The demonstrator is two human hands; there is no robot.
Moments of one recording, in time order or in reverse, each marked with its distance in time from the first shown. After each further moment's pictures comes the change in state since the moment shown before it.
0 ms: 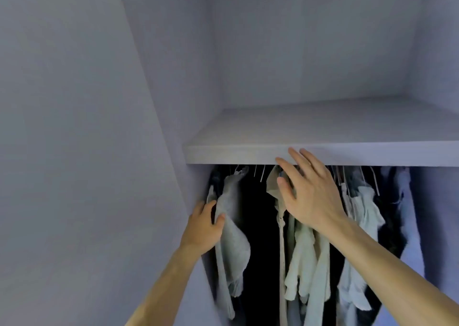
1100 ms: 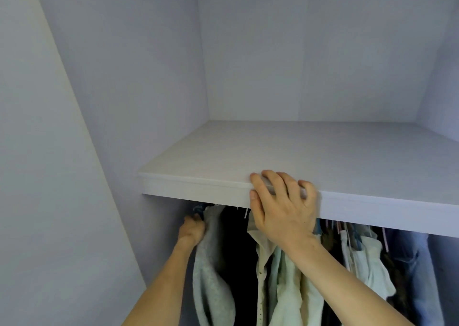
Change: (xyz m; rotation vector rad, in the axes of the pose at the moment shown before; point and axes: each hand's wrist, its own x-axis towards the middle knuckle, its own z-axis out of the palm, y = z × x) left_hand 0.210 0.005 0.079 -0.308 0.049 -0.538; right_hand 0.095 0.045 0.095 -0.285 0.484 -0.122
